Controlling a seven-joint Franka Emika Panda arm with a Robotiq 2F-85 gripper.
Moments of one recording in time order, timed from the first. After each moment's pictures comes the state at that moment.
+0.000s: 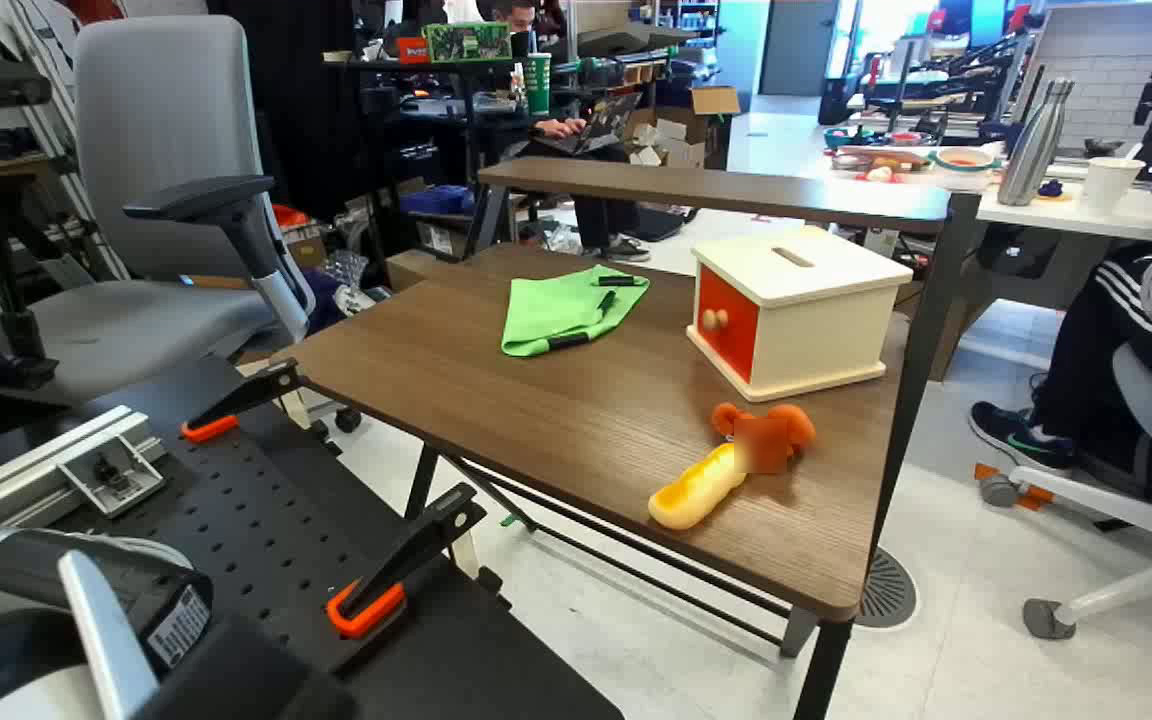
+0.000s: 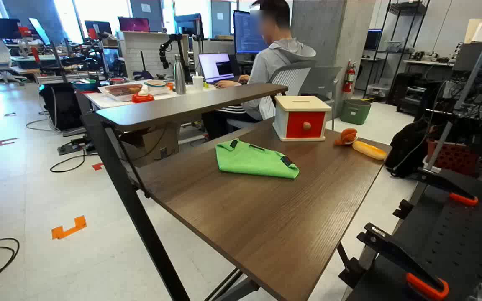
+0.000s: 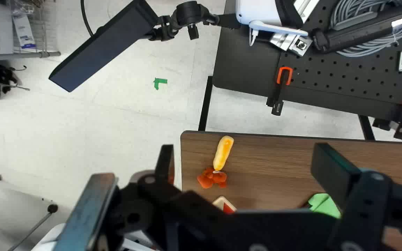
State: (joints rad) arm -0.14 -0.75 -0.22 -2.37 -0.37 1.71 -0.47
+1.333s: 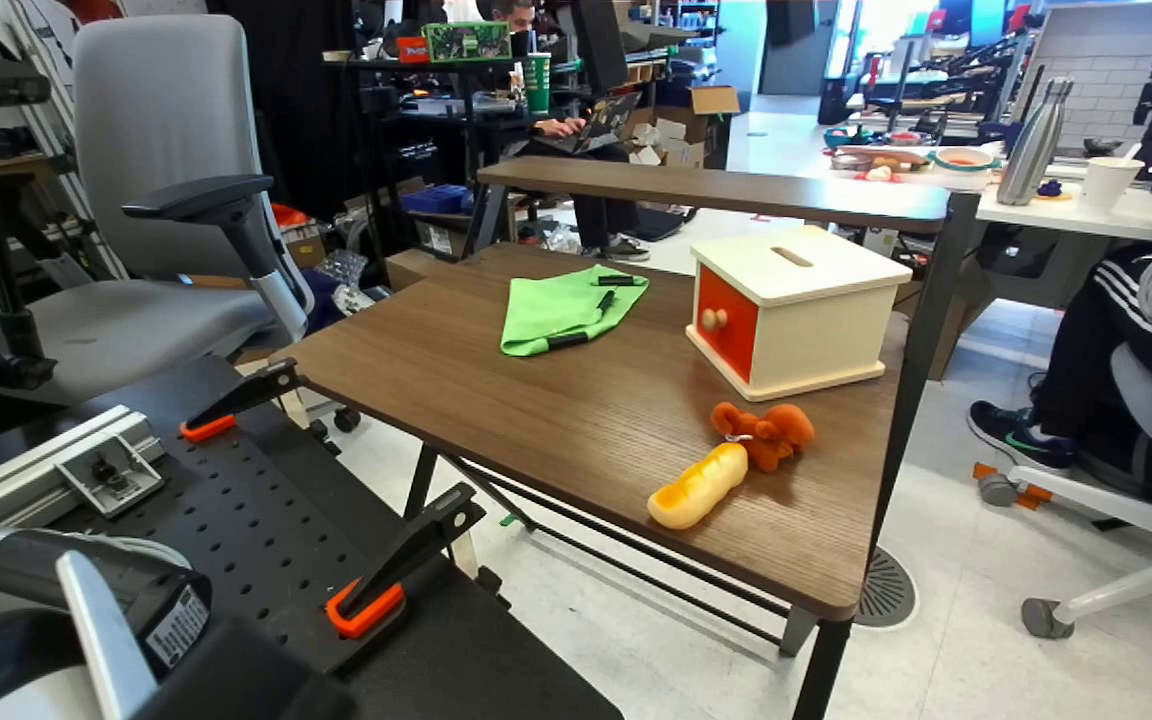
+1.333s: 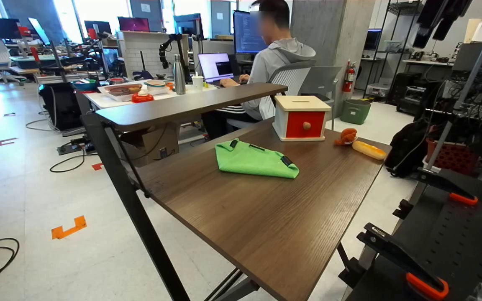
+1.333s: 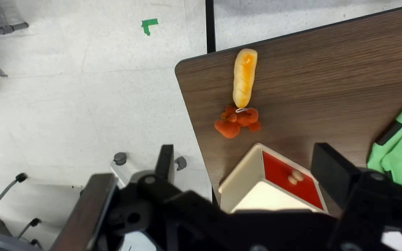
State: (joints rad) arm -0.15 -0.22 -0.25 -2.50 -0.32 2.51 -0.11
